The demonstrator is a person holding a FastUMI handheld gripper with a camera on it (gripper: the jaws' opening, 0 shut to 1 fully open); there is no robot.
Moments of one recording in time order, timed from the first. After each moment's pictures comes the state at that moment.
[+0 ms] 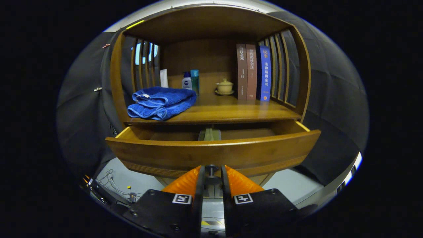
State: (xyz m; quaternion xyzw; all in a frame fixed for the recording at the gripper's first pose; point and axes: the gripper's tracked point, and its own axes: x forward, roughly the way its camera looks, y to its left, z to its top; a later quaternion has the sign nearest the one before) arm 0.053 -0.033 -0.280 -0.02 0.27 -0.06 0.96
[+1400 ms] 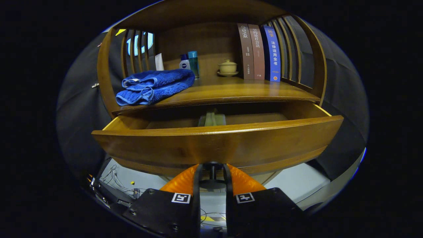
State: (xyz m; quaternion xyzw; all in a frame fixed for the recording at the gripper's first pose) arm 0.082 -0.033 -0.330 -0.01 0.31 -0.04 0.95
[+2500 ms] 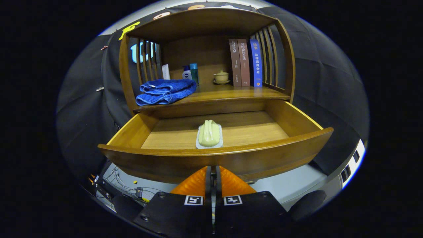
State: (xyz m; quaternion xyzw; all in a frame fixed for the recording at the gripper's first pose) arm -0.016 -0.029 -0.295 0.00 0.30 -0.06 0.95
